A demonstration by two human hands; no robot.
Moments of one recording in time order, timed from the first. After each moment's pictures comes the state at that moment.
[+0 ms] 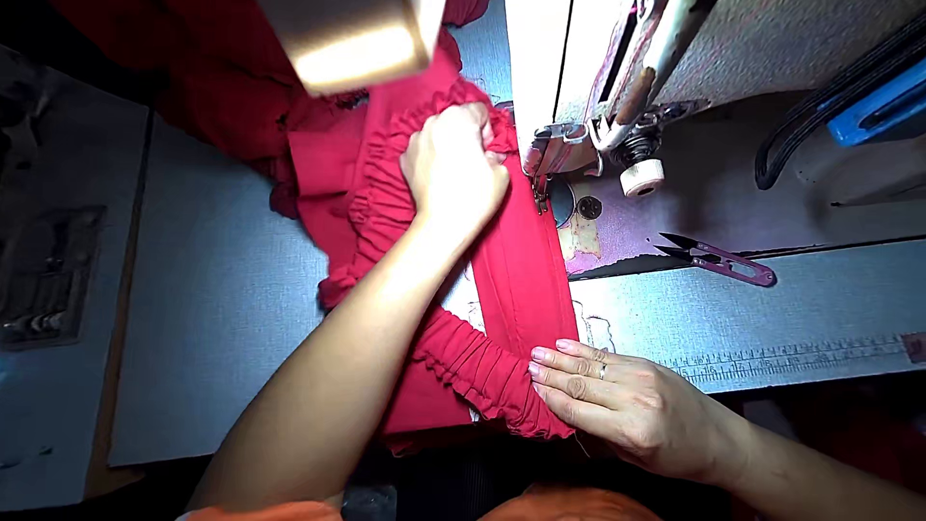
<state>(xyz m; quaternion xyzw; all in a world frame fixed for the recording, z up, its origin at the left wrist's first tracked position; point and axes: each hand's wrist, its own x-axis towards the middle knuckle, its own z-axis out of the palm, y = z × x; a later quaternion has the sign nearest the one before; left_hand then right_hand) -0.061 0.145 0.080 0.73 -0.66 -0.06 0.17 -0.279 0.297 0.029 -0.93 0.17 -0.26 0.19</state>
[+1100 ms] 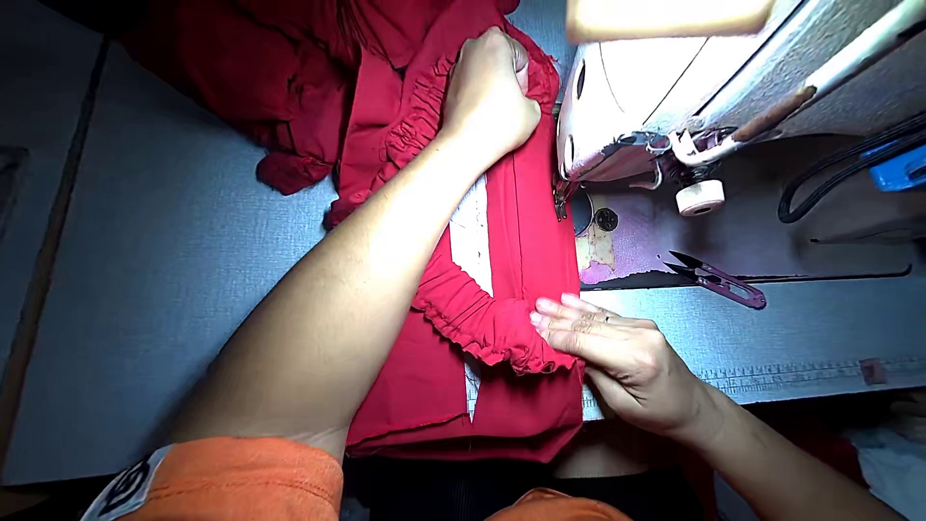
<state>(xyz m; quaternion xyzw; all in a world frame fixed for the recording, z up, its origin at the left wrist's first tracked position) -0.044 0.071 0.073 0.65 -0.71 -0.15 0.21 -0.260 0.262 0.030 -0.87 0.25 -0.31 0.28</state>
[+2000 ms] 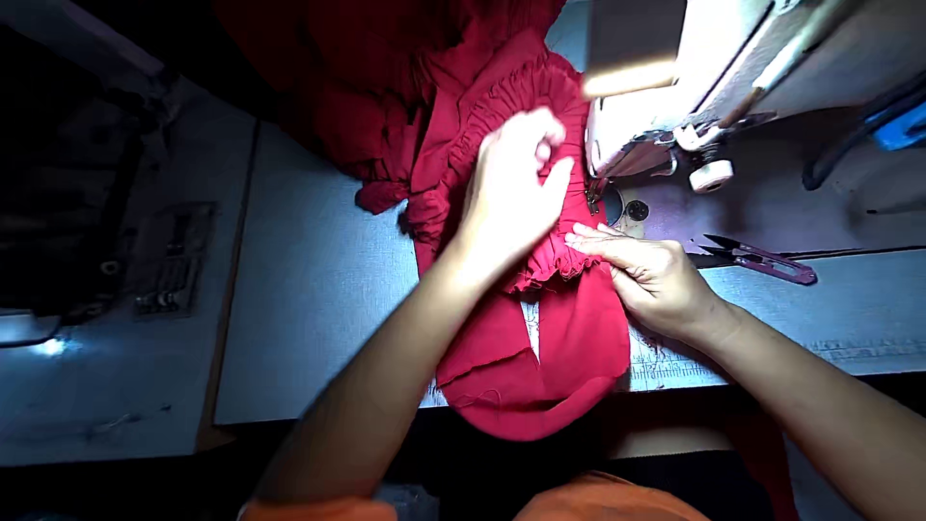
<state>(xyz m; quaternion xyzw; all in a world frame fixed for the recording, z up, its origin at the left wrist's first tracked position) -0.028 0.174 0.088 0.55 -0.77 -0.11 0.32 -0.240 0.219 0.034 -0.85 0.31 -0.35 0.25</state>
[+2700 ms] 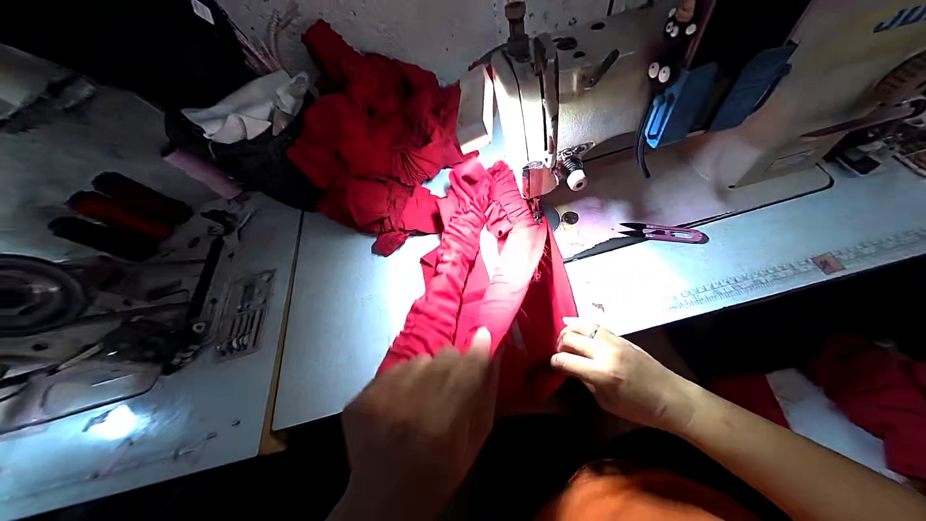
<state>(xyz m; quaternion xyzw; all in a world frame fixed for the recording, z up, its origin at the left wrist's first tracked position) -0.012 0.402 0.142 0.50 -0.81 0.20 0.23 -0.249 0.352 0.019 -0.90 0.26 -0.32 0.12</state>
